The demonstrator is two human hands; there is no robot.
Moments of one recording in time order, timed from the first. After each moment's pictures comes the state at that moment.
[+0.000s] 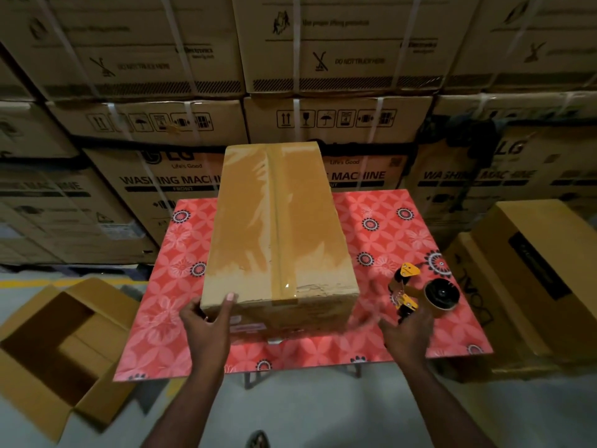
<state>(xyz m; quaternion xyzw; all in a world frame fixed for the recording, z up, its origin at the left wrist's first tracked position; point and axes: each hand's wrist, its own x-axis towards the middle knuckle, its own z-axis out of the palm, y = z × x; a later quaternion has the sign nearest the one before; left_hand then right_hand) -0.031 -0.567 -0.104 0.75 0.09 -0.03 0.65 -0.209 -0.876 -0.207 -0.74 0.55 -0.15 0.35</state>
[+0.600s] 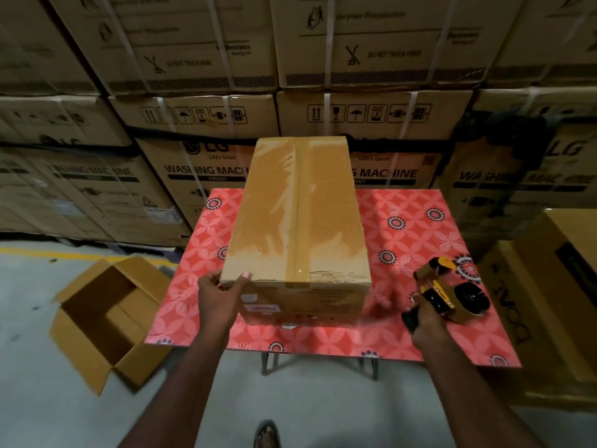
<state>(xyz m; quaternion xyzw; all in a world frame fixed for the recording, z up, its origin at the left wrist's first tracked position) -0.028 -0.559 -0.085 0.77 0.12 -0.05 0.62 -0.180 -0.921 -0.215 -0.27 0.58 -0.19 0.74</state>
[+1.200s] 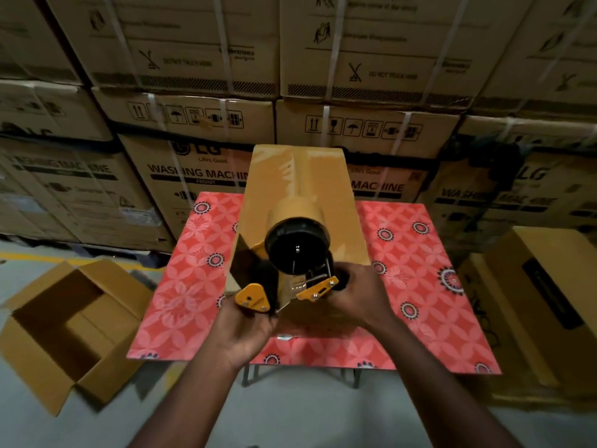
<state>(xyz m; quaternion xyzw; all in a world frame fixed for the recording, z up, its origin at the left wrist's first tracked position) -0.046 -0.569 -0.042 0.23 0.19 -0.40 0.87 -0.119 -0.784 -0.039 -0.90 0.15 -0.16 0.38</state>
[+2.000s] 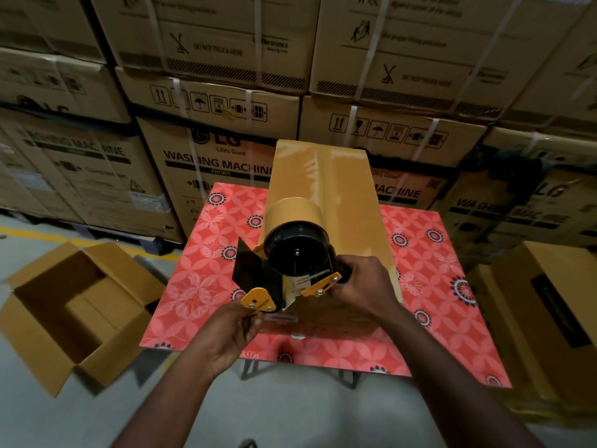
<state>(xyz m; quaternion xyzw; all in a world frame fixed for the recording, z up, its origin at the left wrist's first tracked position) -0.023 -0.501 -0.060 0.49 0.17 -0.38 0.77 -0.080 -0.758 -0.027 -0.94 0.10 -0.15 0.30</state>
